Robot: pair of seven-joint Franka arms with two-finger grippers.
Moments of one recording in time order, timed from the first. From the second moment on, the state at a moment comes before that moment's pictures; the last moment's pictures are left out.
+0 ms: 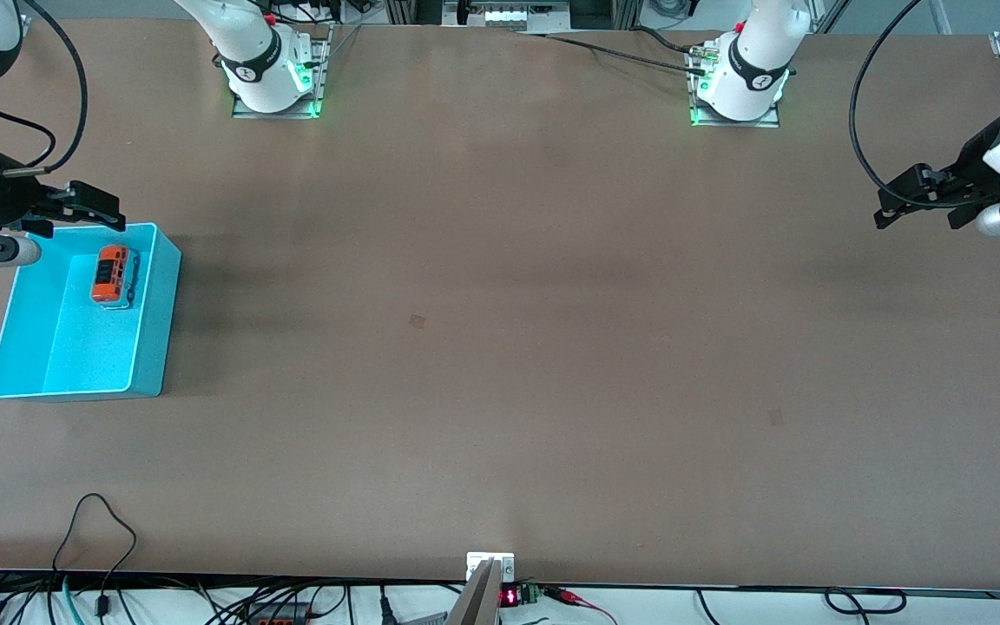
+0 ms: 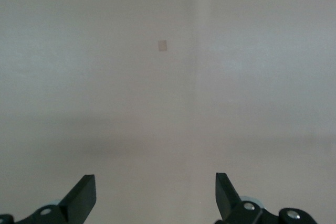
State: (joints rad) left arm -0.01 -0.06 0.01 -1.72 -0.03 1.68 -0.03; right arm -0.03 0.11 0.05 -1.55 0.00 1.52 -0.09
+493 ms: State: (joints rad) left arm -0.01 -0.07 0.01 -1.72 -0.03 1.67 -0.03; right arm 0.04 0.11 -0.02 -1.55 0.00 1.52 -0.08
